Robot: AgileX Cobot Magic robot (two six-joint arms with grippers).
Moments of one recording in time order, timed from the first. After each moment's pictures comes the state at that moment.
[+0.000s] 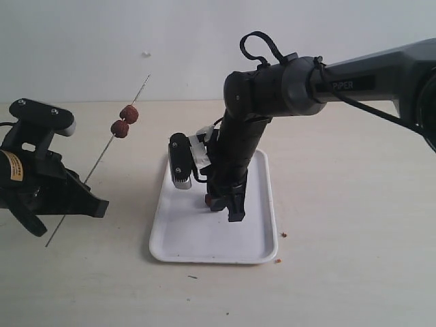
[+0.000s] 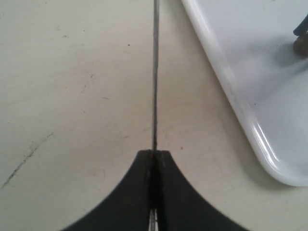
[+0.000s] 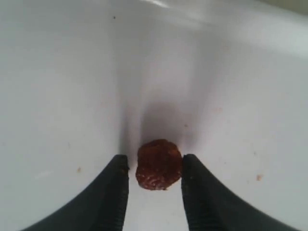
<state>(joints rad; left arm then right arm) -0.43 1.51 -0.67 0.23 0.16 -0.19 0.44 2.25 -1.62 0.18 0.81 -1.25</state>
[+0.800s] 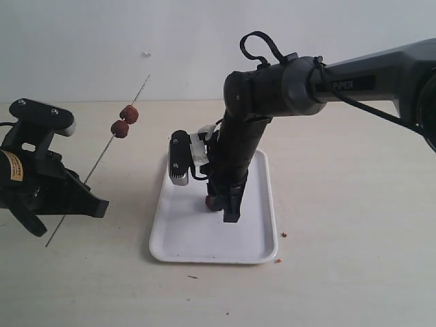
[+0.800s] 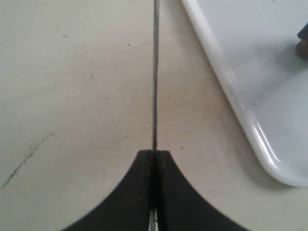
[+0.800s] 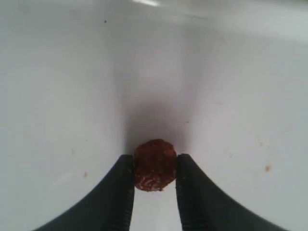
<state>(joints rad) -0.43 1.51 -0.67 0.23 0.16 -0.19 0.44 2.25 -1.62 0.18 0.82 -1.15</state>
